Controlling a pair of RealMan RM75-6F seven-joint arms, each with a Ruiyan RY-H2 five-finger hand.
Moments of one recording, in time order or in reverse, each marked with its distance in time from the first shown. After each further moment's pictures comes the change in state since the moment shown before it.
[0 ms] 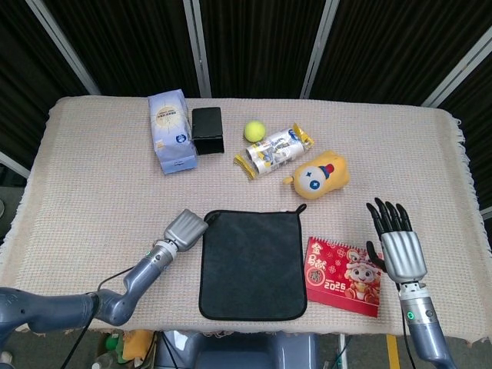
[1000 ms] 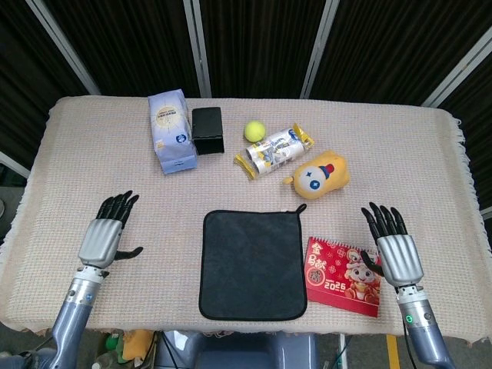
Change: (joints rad) left arm 0.490 0.234 0.069 -0.291 0.305 0.622 -0.503; right arm -0.006 -0.003 -0.027 0.022 -0.036 -0.014 0.022
